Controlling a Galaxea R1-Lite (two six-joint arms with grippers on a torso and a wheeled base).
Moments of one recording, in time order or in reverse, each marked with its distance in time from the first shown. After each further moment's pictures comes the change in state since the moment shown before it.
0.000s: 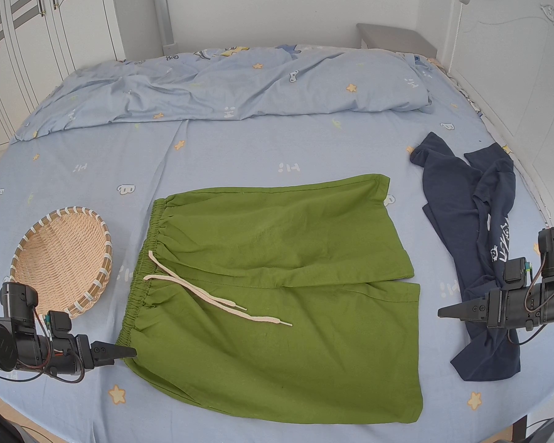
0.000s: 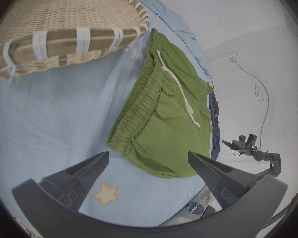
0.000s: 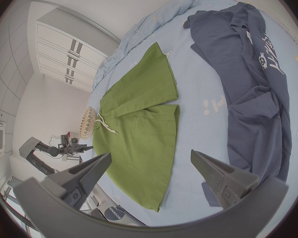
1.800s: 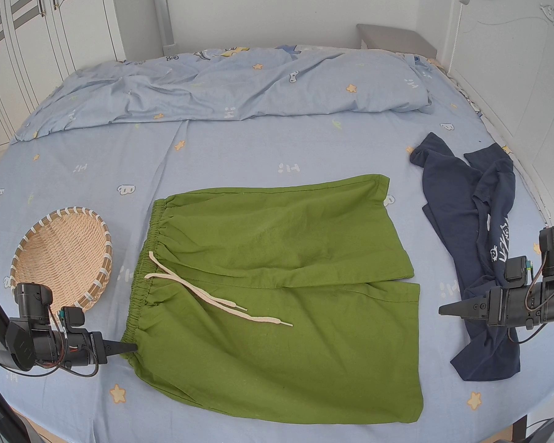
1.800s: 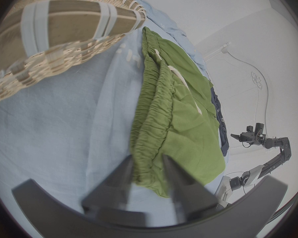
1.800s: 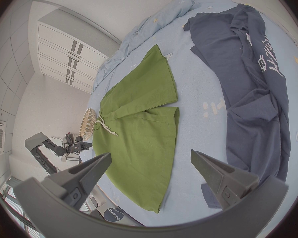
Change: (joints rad) left arm -0.033 0.210 0.001 -0.292 0.007 0.072; right arm -0.006 0.000 0.003 -0.016 0.000 0.000
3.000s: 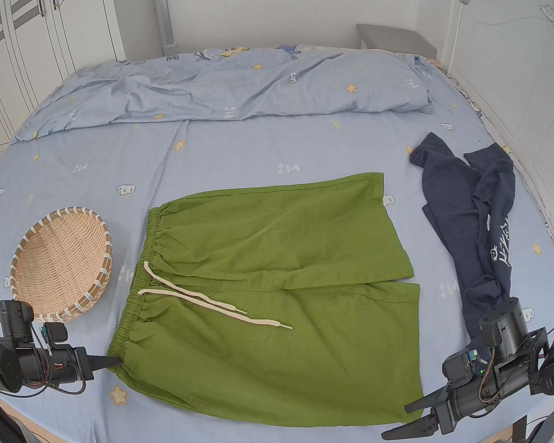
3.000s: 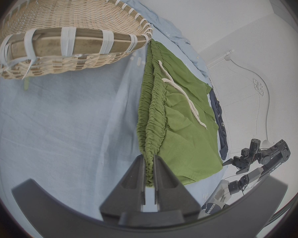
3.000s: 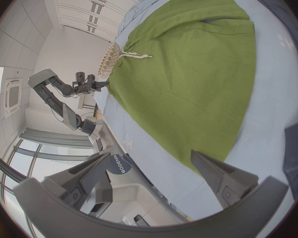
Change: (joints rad) left arm 0.098 -0.118 0.170 -0.056 -0.016 0.000; right arm 0.460 0.122 0.266 -0.170 -0.006 -0.082
